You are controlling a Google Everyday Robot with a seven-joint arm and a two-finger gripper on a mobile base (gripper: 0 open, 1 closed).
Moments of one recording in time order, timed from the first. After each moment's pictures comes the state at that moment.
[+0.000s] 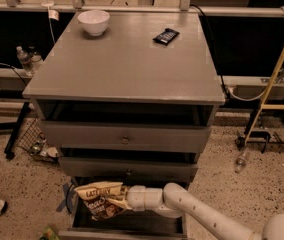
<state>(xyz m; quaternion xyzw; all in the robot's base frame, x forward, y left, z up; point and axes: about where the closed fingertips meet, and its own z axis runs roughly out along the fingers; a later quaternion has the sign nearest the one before) 0.511 0.125 0.374 -0.48 0.57 0.44 0.50</state>
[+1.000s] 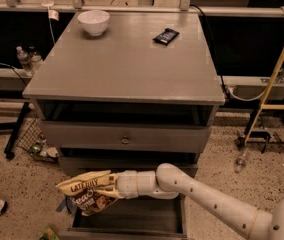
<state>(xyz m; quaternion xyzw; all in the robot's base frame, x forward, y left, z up) 0.498 0.158 0.481 -0.56 0.50 0.43 0.50</state>
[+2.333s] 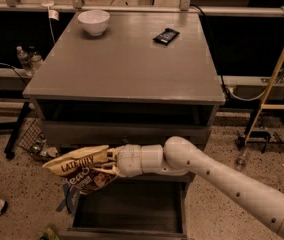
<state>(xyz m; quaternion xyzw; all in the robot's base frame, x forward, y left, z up) 0.496 0.142 0.643 -0.62 0.43 0.36 0.55</state>
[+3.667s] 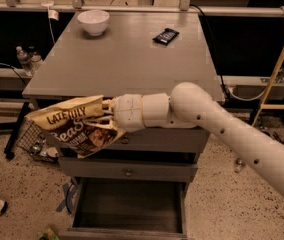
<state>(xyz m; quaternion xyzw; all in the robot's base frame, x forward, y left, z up) 0.526 0.139 0.815 -0.68 0.37 0.26 0.58</state>
